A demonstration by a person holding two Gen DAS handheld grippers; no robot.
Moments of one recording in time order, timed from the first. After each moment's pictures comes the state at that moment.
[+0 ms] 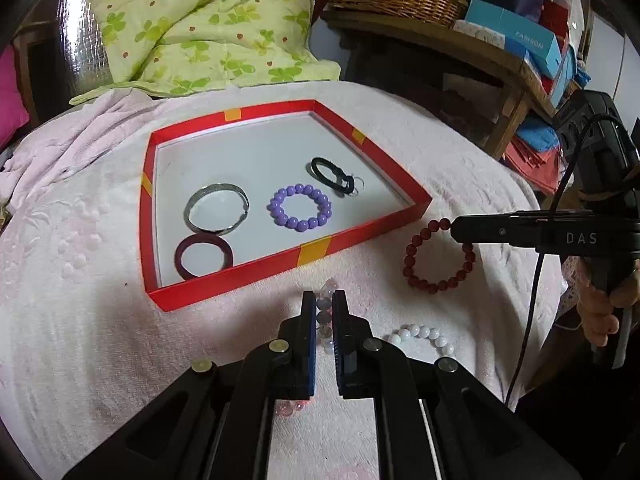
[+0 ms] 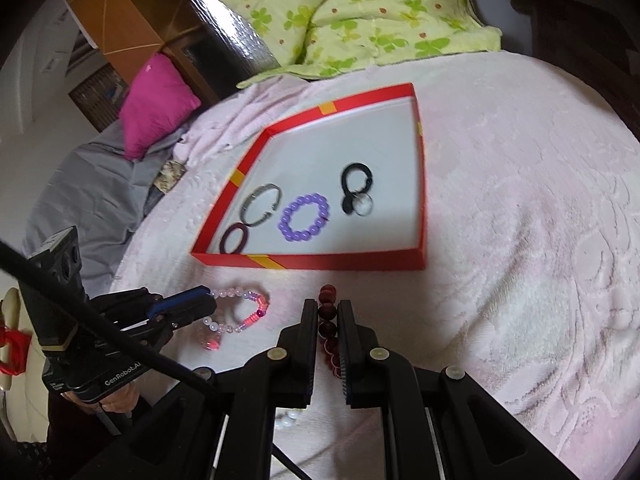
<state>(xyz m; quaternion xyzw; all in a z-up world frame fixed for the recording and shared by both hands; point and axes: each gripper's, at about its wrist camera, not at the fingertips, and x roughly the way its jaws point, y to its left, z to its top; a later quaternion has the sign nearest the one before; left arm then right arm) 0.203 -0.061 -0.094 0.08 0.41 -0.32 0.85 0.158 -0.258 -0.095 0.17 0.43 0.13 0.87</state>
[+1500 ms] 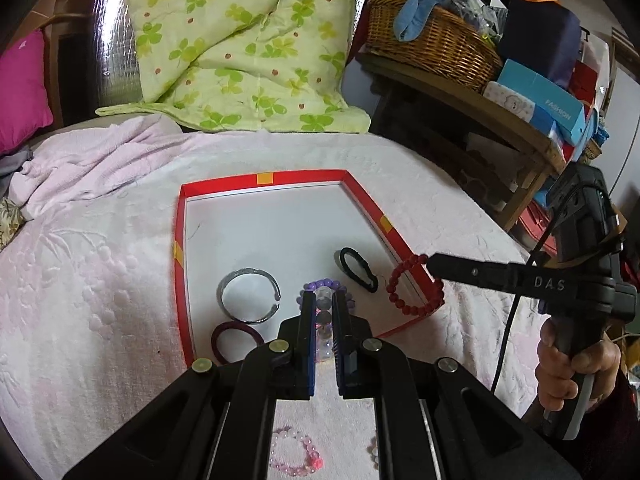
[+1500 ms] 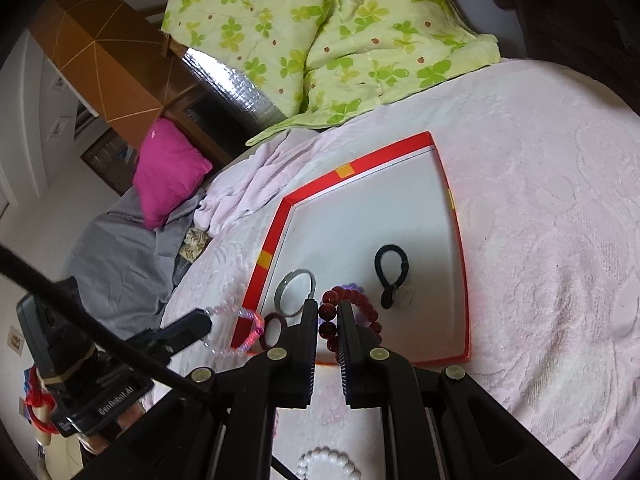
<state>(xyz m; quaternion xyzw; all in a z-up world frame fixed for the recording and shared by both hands) 0.259 -0.058 -0.042 0.02 0.39 -0.29 0.88 0.210 -0.265 -0.066 0.27 0.37 0.14 0.88</state>
